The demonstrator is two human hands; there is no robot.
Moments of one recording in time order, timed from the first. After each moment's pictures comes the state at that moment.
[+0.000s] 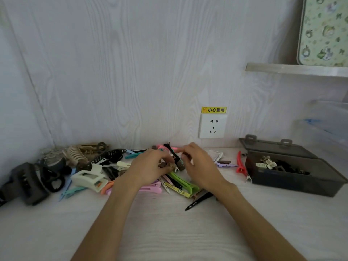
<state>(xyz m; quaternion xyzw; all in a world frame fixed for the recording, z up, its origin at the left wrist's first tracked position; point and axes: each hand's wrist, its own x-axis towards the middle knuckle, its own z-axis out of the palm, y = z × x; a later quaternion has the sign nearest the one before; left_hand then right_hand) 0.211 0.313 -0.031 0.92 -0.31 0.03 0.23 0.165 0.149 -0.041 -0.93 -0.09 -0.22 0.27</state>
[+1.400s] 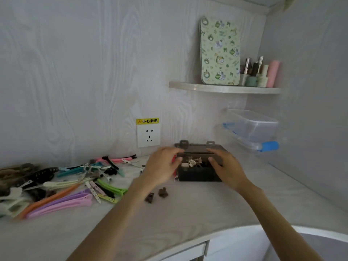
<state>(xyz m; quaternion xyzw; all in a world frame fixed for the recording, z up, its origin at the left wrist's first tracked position) 0.141 0.135 -0.007 0.85 -0.43 0.10 0.29 0.036 -0.046 -0.016 -0.92 0.12 -0.29 0.22</state>
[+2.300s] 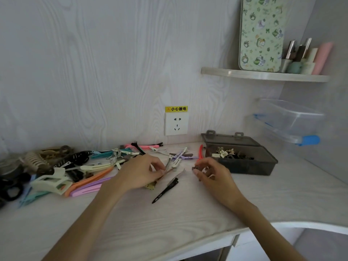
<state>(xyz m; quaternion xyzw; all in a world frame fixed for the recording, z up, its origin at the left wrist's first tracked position) 0.169 0.265 -0.024 0.91 -0.35 -0.03 0.23 0.058 0.064 -0.053 -0.86 0.05 -0.23 0.45</state>
